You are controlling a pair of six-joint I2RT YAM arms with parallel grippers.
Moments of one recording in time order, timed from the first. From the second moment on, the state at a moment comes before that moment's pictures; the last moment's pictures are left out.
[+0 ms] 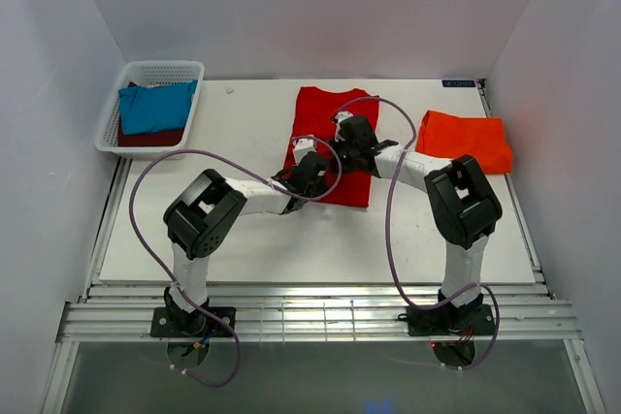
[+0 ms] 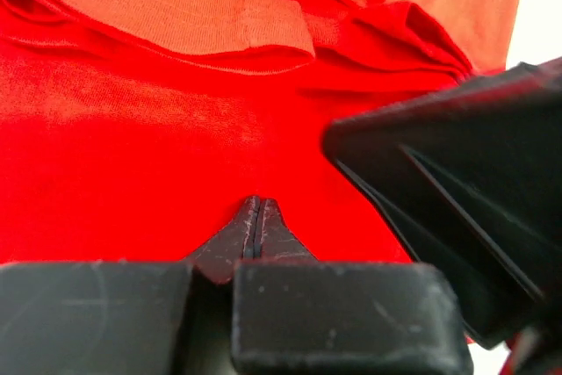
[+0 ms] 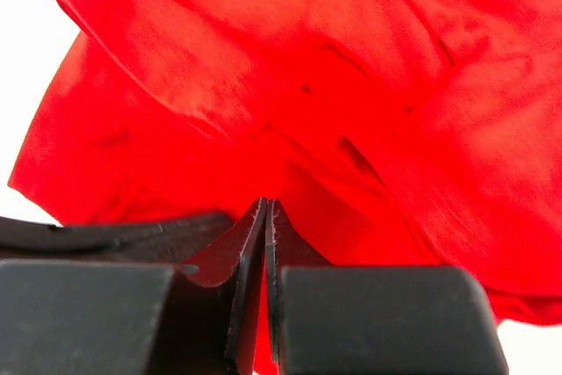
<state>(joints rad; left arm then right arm) -0.77 1.96 1.09 0.19 -0.34 -0.75 0.57 1.92 1.26 -0.12 -0.10 0.25</state>
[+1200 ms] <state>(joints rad) -1.01 1.80 0.81 0.29 -0.44 -0.93 0.57 2.06 1.47 -0.18 0.07 0.20</state>
